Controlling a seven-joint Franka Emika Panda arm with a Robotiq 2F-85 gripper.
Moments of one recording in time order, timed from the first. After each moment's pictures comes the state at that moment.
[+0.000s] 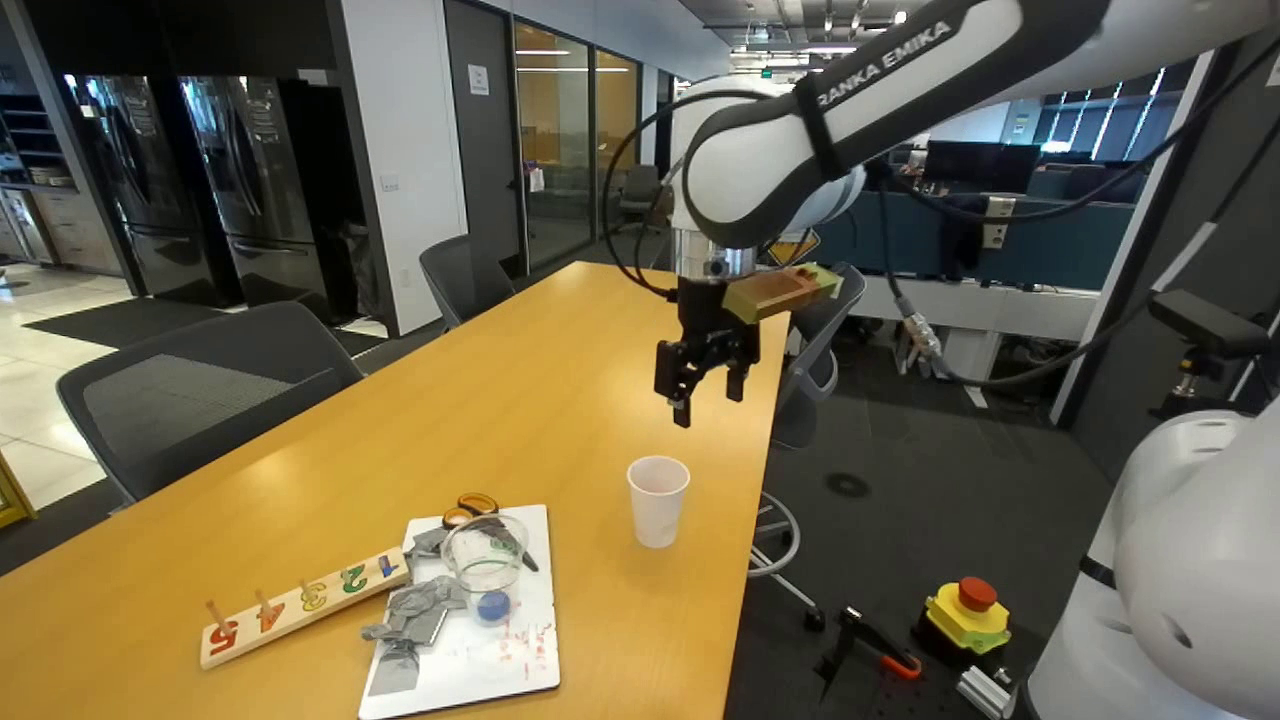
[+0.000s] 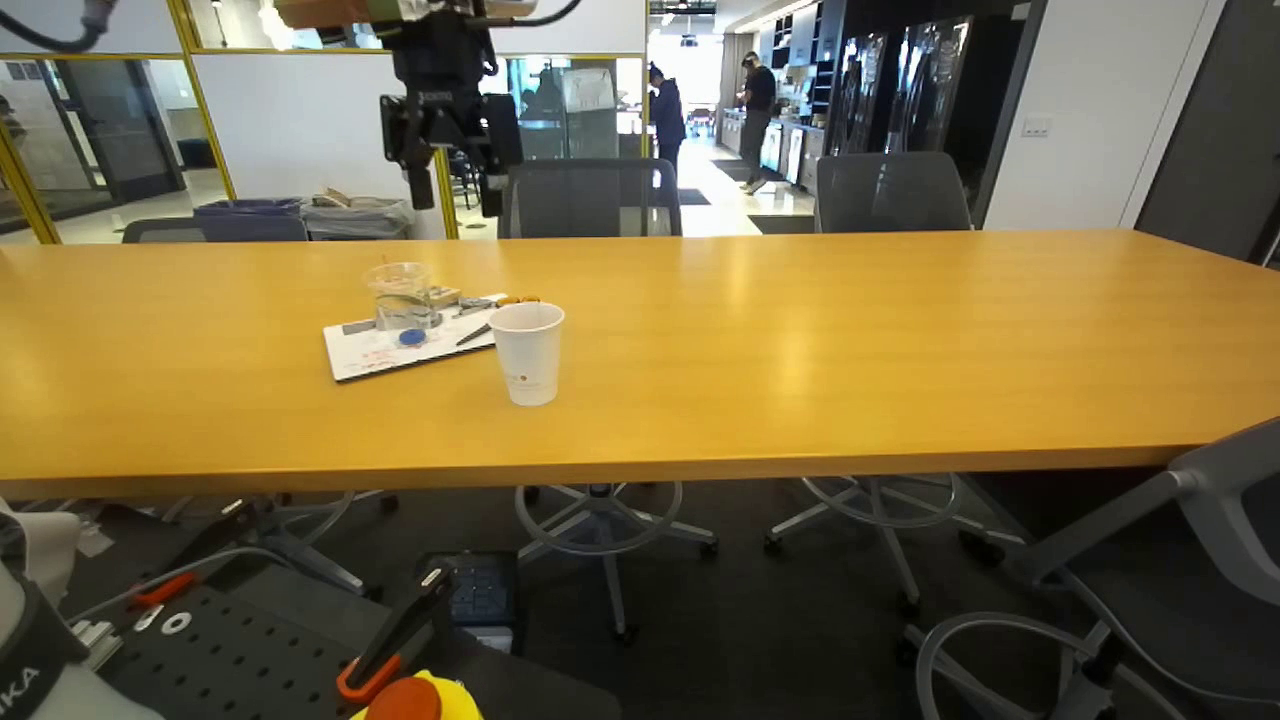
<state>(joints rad) 0.00 -0.38 -0.01 -2.48 -0.05 2.06 0.12</state>
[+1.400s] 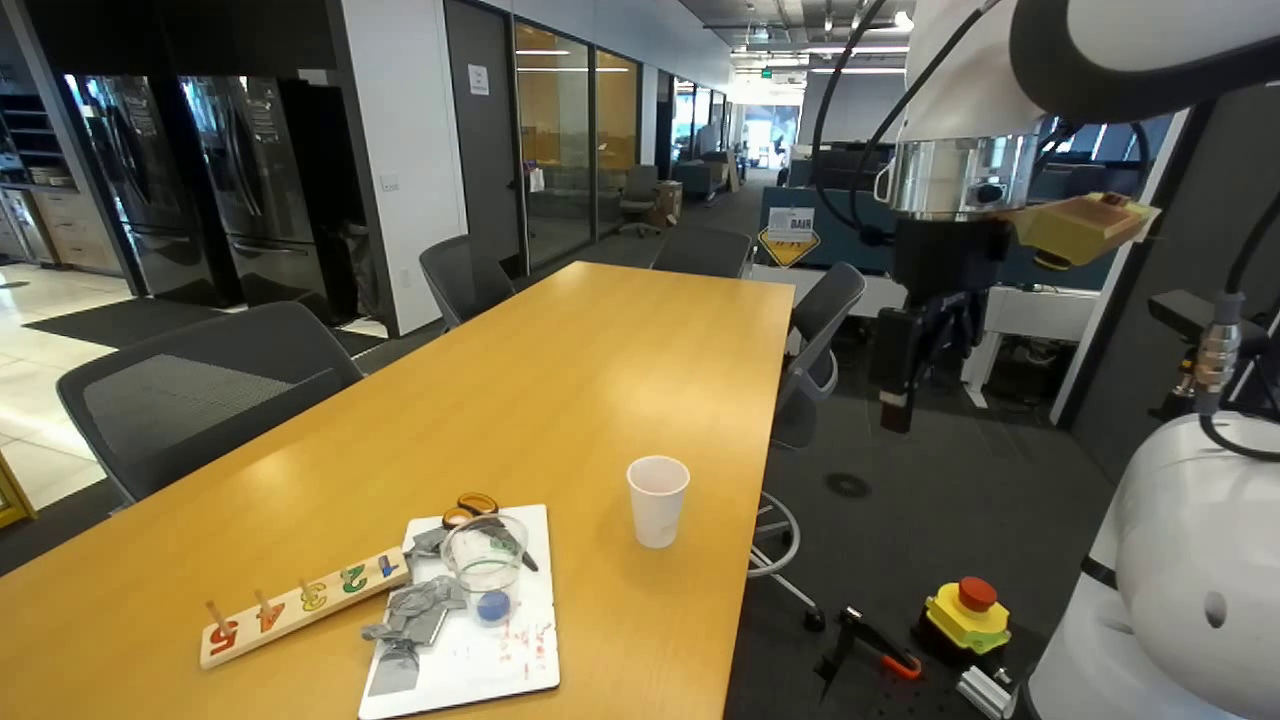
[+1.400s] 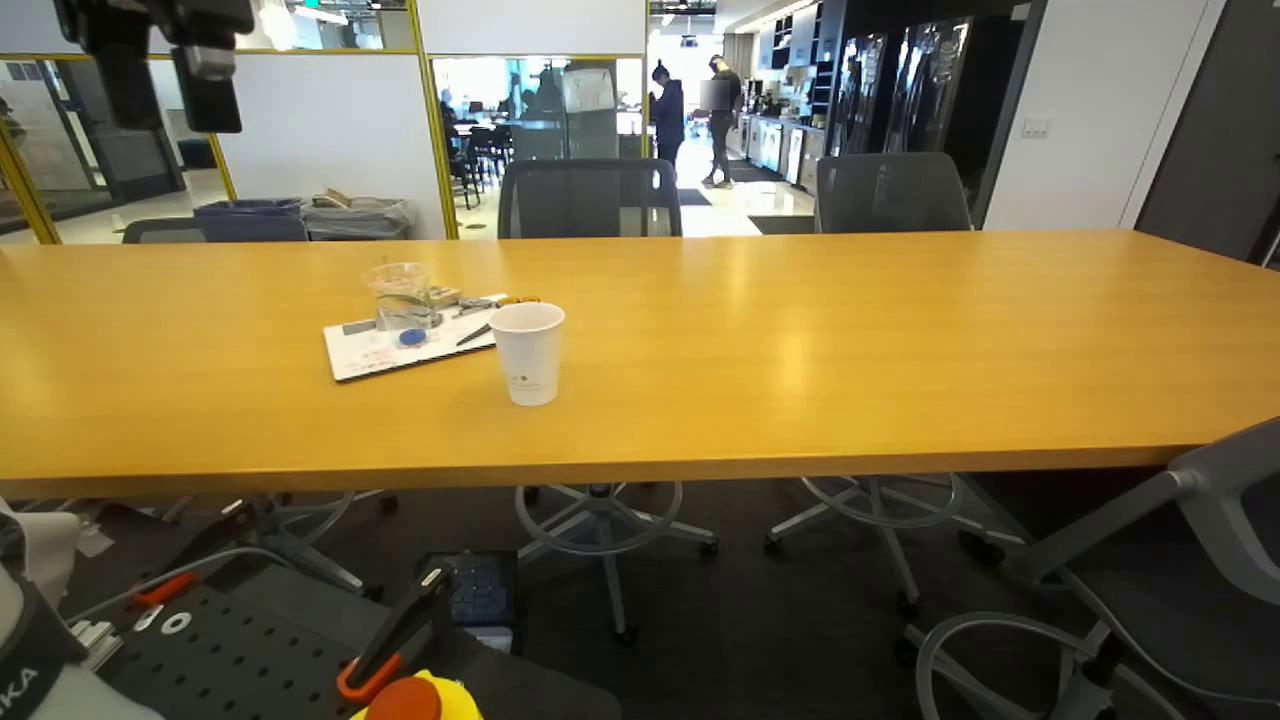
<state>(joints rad) 0.00 -1.13 -0.01 -2.72 -0.04 1.49 0.13</state>
